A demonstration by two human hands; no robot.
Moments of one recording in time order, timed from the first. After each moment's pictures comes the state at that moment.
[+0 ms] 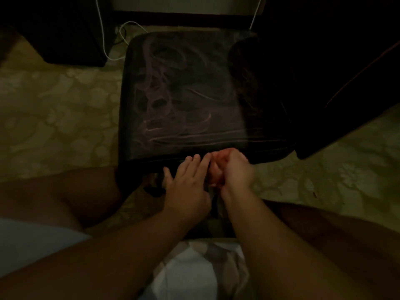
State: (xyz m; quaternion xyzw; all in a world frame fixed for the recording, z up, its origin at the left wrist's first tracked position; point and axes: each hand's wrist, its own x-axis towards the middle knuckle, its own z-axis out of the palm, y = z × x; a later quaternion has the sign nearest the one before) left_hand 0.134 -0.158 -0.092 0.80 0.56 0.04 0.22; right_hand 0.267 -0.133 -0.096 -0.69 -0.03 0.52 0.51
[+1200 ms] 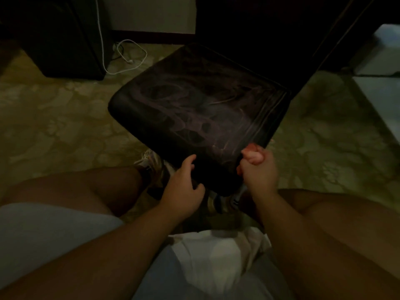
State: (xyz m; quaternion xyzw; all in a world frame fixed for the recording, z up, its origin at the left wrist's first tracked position) left_hand 0.075 -0.172 -0.059 0.68 0.55 0.16 0.46; right_hand 0.287 -0.193 -0.062 -0.83 -0.24 0.24 0.44
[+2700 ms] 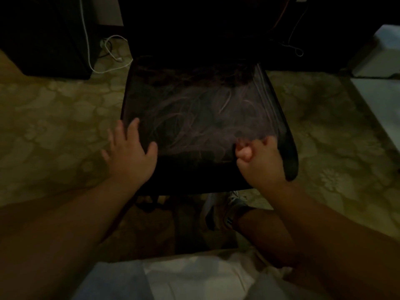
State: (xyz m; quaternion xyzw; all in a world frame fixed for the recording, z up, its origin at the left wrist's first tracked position) left_hand 0.040 -0.024 -0.074 0.68 0.69 0.18 0.18; right_hand 0.360 -0.126 -0.065 -0.83 -0.54 0.06 0.16
